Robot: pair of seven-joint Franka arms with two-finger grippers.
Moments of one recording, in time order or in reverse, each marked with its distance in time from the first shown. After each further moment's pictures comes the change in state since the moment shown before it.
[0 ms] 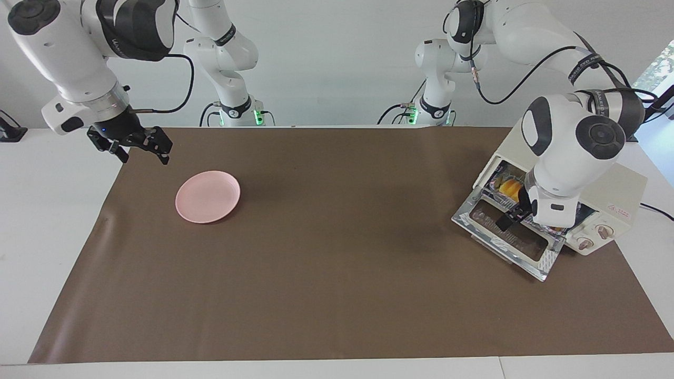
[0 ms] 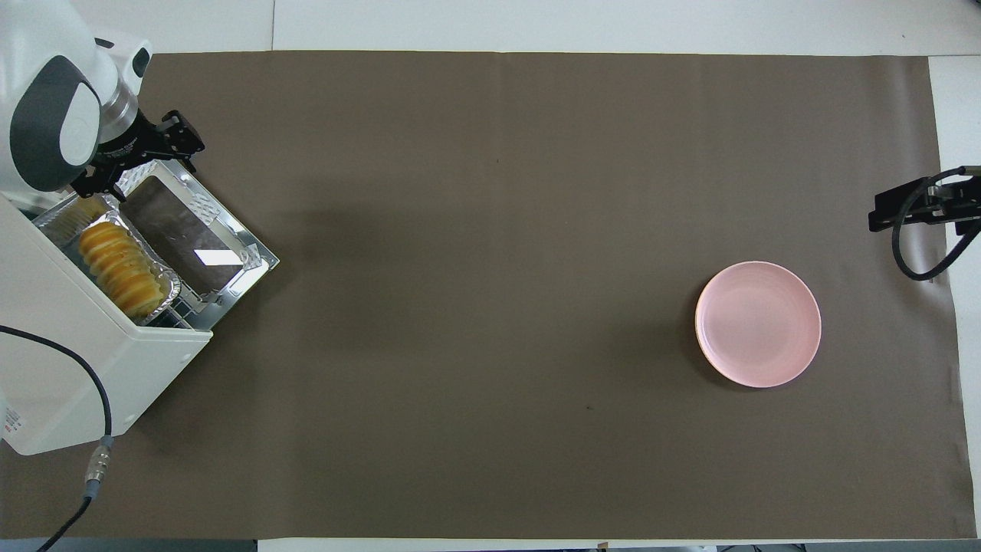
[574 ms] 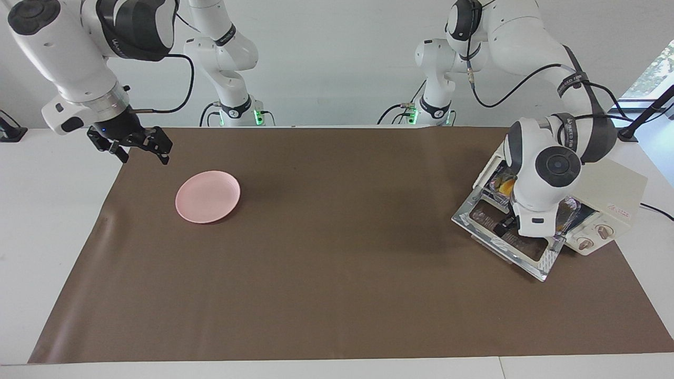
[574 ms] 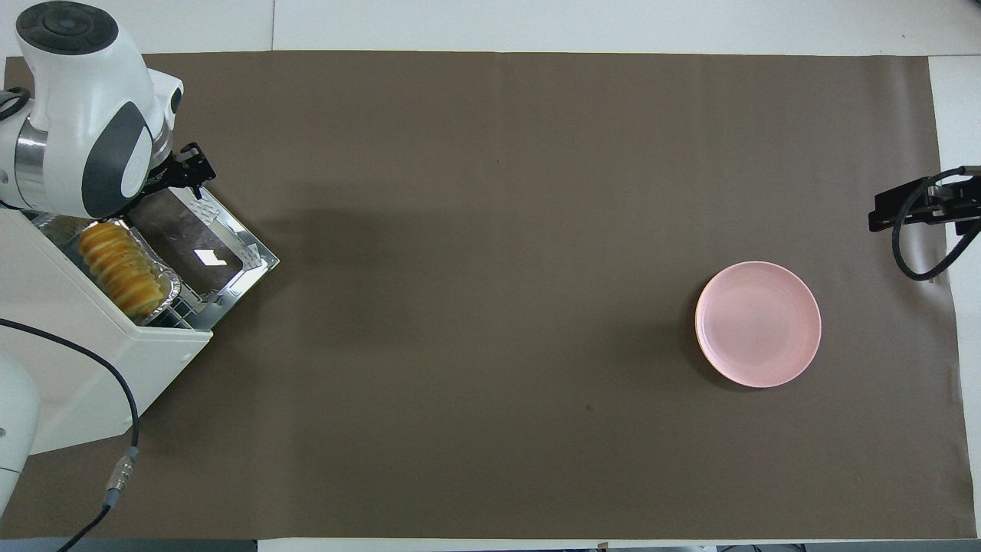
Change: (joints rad) left arm -0.028 -0.013 0.003 -0.129 0.119 0.043 -0.104; right arm 0.000 0.000 0.000 0.000 0.000 0.000 0.000
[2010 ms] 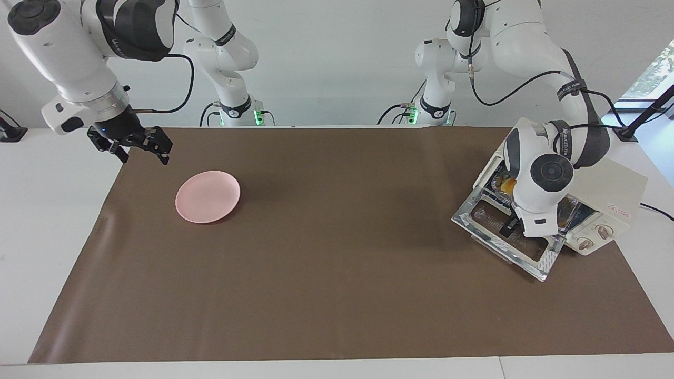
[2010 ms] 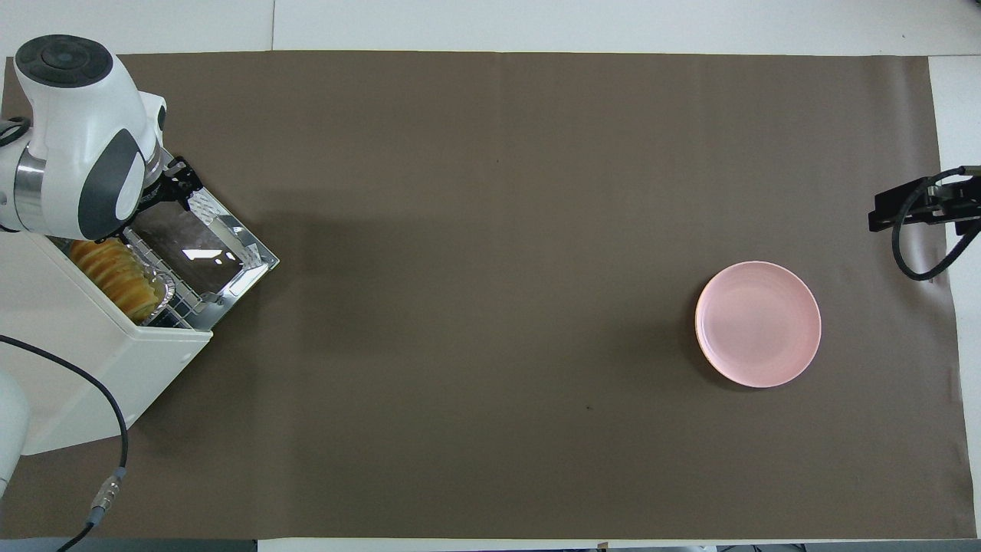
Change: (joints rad) left arm 0.018 -0.039 0.015 -0.118 0.022 0.088 -0.122; right arm 0.000 0.000 0.000 0.000 0.000 0.000 0.000
